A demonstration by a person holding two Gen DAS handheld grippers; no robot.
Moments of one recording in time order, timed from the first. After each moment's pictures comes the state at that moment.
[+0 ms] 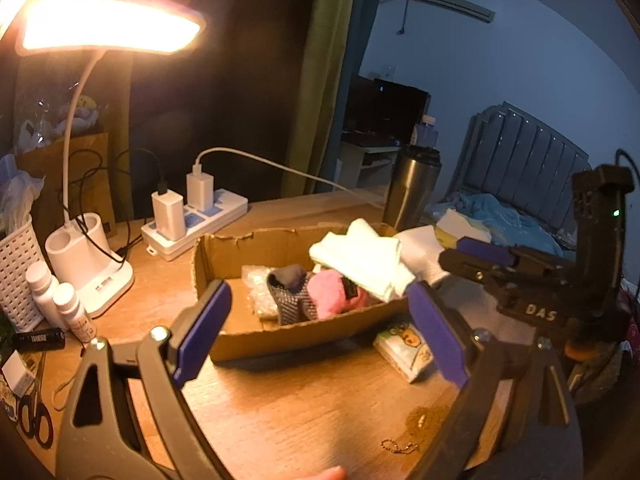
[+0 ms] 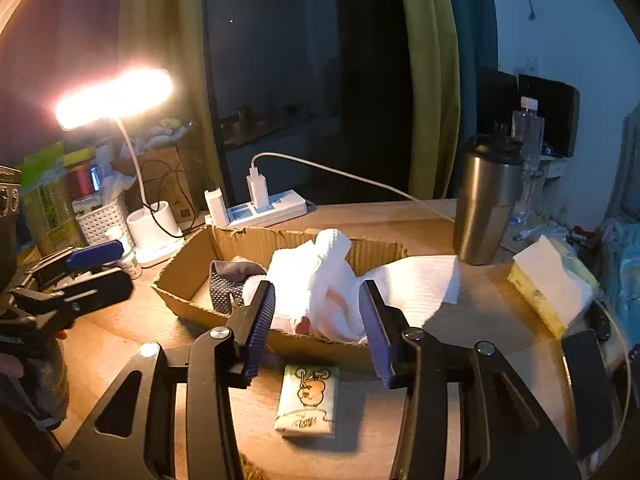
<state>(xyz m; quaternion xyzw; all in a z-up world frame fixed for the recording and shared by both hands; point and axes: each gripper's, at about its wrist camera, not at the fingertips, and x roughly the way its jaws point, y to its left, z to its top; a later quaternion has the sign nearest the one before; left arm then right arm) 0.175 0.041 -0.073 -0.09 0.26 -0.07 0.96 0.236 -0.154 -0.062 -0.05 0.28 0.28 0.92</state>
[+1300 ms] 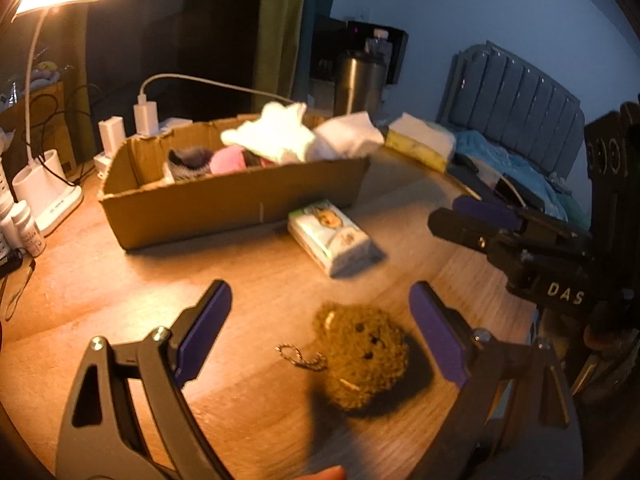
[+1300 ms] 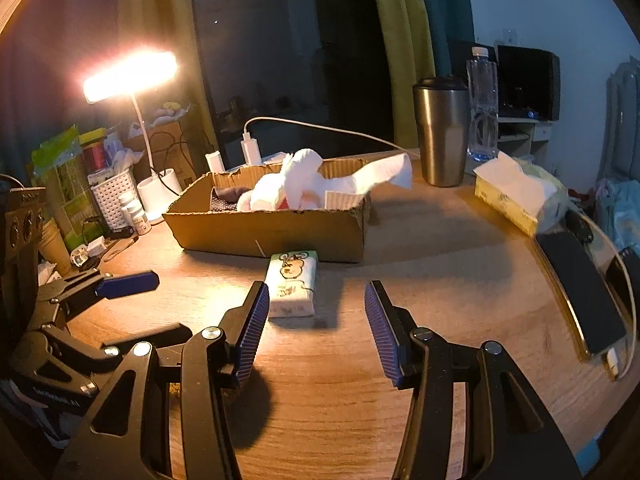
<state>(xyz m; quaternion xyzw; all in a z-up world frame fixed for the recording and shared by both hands) 0.135 -0.059 -0.134 -0.04 0.35 -0.10 0.93 0.167 -0.221 -0.110 -0.01 0.31 0.27 0.91</state>
